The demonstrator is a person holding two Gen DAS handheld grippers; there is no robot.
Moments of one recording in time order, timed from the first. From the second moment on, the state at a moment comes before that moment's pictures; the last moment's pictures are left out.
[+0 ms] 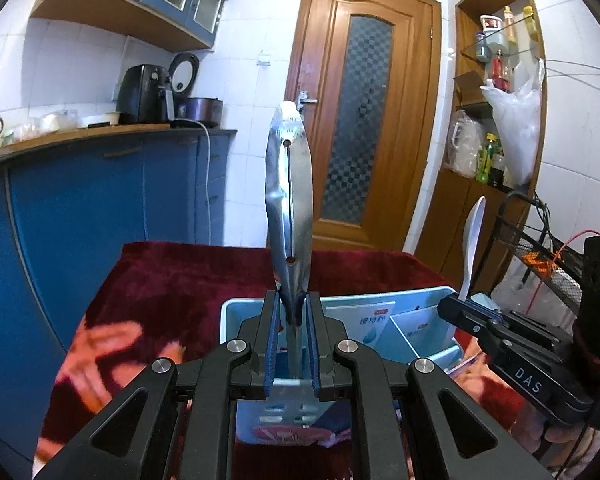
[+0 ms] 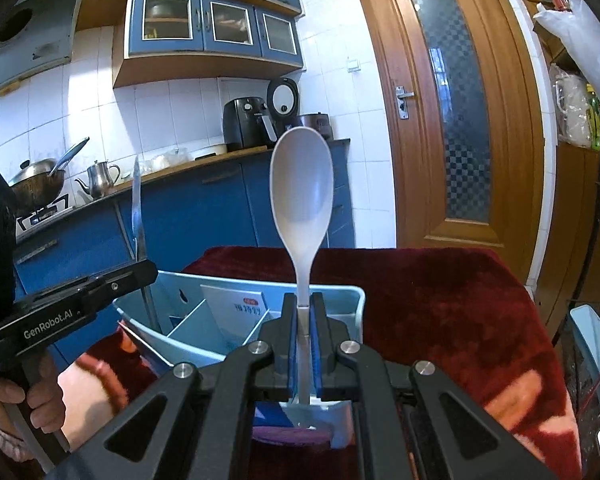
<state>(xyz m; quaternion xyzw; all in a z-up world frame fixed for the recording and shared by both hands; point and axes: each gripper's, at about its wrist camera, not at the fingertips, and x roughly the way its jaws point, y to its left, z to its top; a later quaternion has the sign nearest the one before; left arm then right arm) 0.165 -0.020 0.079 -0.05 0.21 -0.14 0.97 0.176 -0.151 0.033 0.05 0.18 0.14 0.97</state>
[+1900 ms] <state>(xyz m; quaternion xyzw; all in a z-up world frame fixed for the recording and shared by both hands) 0.071 -0.026 0.019 0.02 0.49 -0.18 0.85 0.072 -0.145 -0.007 0.07 0.42 0.11 0.90</state>
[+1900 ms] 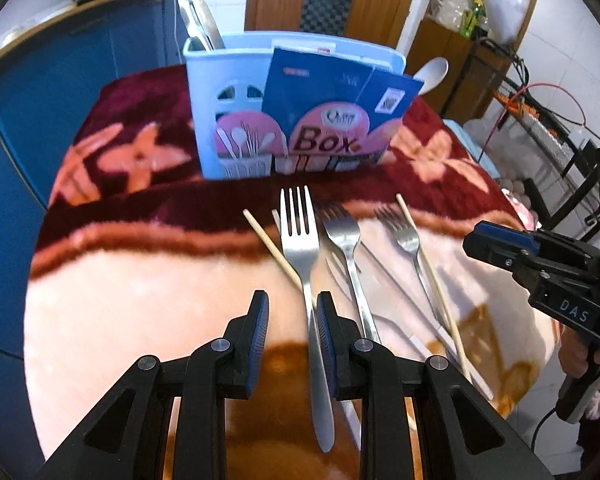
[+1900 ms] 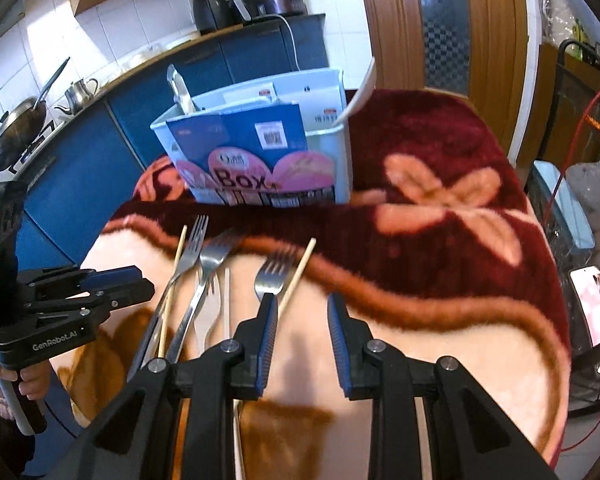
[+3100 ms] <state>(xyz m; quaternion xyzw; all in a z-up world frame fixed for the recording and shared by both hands) 0.071 -0.013 0.017 -0.02 0.50 -0.21 0.84 0.090 -0.146 -0.031 0.06 0.50 0.09 0.86</state>
